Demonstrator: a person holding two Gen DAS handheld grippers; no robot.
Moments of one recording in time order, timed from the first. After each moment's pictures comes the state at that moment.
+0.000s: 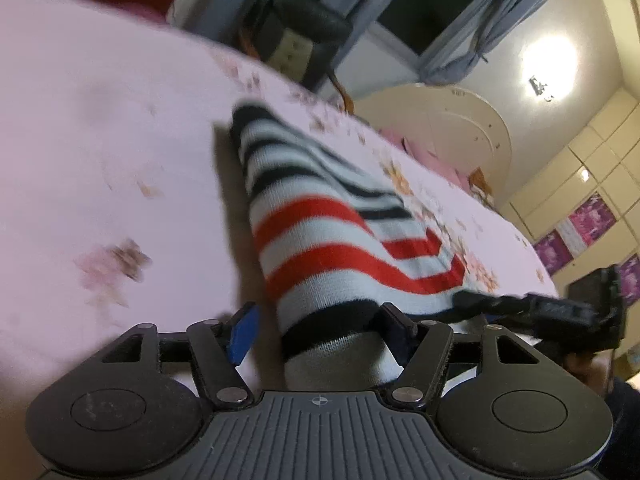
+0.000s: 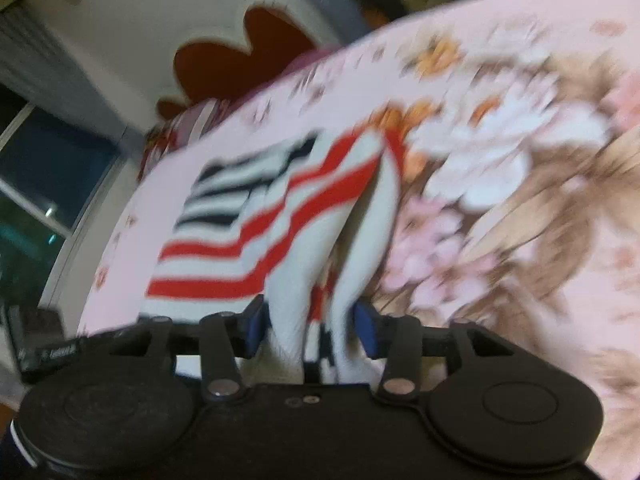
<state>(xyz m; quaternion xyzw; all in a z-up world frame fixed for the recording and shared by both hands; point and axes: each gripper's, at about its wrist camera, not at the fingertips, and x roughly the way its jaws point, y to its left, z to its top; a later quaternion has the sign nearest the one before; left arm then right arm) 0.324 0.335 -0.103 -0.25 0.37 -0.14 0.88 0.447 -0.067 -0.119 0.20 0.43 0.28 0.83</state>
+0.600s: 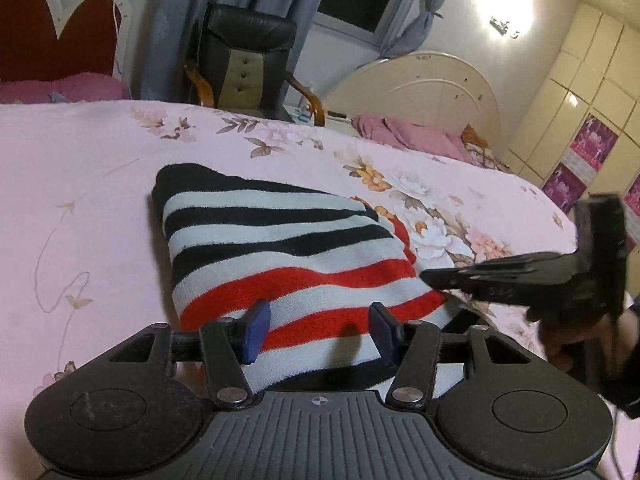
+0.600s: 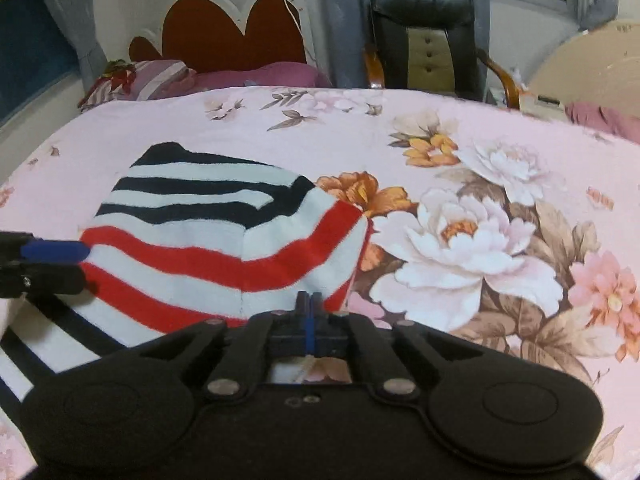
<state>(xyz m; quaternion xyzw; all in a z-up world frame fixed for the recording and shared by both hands) 0.373 0.276 -0.074 -0.12 0.36 -0.17 0.91 0.480 -0.020 -0.115 -0.03 0.39 0.22 0.89</state>
